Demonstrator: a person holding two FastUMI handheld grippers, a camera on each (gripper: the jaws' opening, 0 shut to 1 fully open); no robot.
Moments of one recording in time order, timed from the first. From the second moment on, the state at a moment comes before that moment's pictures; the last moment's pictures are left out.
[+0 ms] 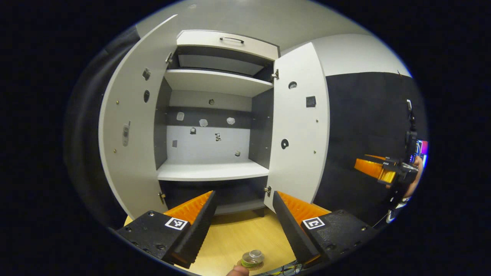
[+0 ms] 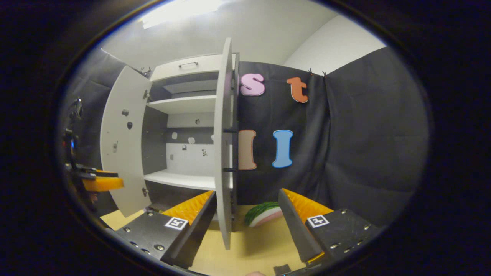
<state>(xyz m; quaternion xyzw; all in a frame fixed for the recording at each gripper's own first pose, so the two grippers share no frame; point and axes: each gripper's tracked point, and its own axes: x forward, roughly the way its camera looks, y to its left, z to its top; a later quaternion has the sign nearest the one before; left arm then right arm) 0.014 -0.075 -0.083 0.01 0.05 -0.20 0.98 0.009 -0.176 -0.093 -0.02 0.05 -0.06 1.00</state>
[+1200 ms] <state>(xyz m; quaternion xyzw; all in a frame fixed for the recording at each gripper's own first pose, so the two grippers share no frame) -0.026 0.063 -0.032 0.02 0.03 -0.09 1.00 0.164 -0.197 -0.050 0.03 0.05 -0.06 1.00</state>
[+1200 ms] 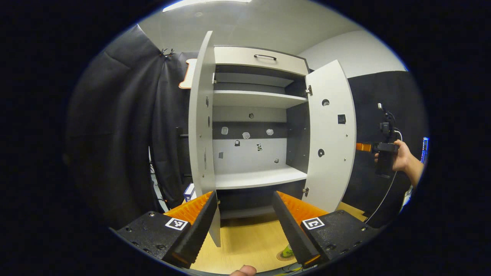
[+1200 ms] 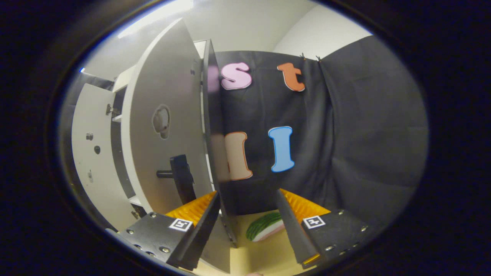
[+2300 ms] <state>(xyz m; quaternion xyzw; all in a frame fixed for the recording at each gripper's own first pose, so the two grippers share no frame) -0.002 0.092 -0.011 0.00 -0.01 -0.06 1.00 0.168 -0.111 -0.052 0.01 0.02 -0.02 1.00</state>
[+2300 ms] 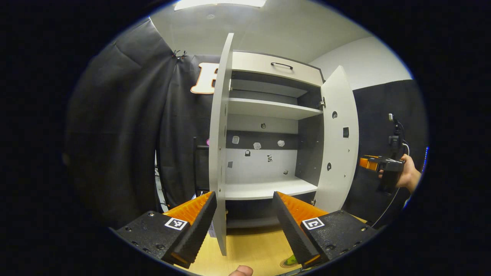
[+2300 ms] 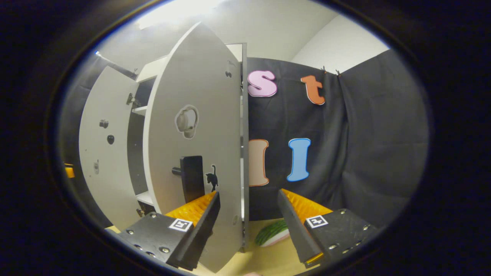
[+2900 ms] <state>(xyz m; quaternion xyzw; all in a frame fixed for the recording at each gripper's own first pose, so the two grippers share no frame) 0.002 0.148 -0.009 0.01 -0.02 -0.01 1.00 0.202 -0.045 -0.060 0.03 0.02 0.03 1.00</state>
